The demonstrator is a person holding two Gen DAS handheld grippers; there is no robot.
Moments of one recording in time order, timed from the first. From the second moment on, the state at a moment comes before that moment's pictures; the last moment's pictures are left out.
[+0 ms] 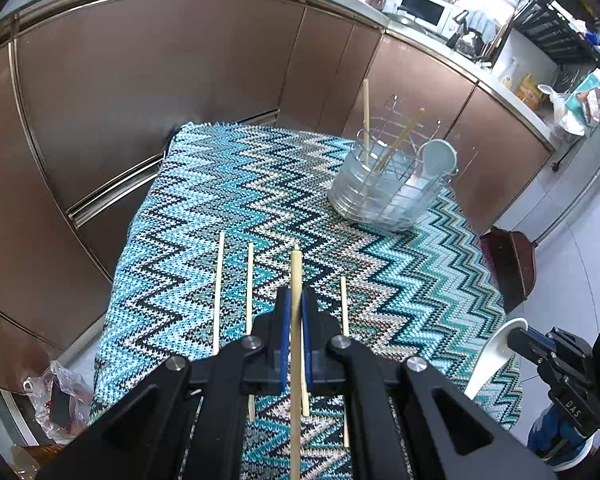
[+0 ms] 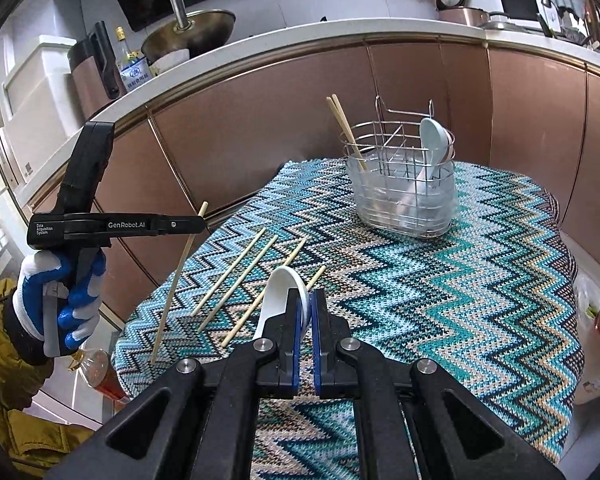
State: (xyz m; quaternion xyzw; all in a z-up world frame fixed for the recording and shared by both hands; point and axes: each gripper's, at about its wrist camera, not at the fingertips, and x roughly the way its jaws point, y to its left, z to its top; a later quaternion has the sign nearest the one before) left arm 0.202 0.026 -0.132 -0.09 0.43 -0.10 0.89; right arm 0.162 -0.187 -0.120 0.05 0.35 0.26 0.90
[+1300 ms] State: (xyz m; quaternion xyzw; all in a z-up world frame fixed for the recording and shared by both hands) left arm 0.138 0.026 -0.032 -0.11 0.30 -0.14 0.94; right arm 0.105 -0.197 -0.039 0.03 0.24 0.19 0.95
